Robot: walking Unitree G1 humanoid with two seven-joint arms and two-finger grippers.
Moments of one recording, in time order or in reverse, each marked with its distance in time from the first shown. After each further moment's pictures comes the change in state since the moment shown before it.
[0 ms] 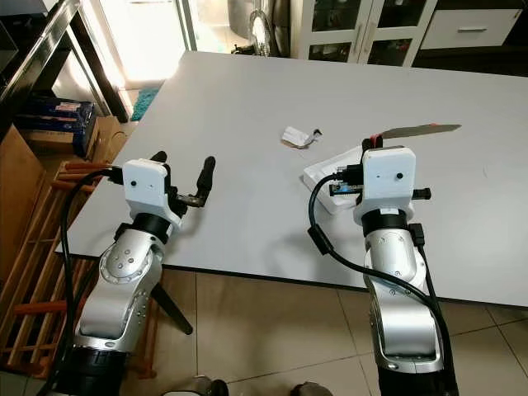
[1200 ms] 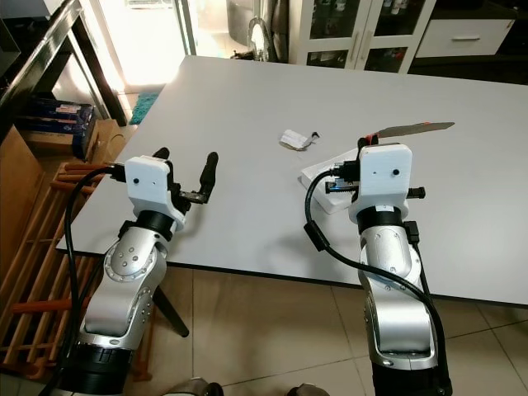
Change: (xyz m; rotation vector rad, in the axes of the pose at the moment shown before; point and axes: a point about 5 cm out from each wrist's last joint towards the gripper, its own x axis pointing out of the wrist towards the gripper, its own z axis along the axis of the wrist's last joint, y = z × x) left arm 0.003 -0.004 0.003 -0.007 -0.020 0.004; right arm 0.003 0.005 0.001 0.031 0.021 0.005
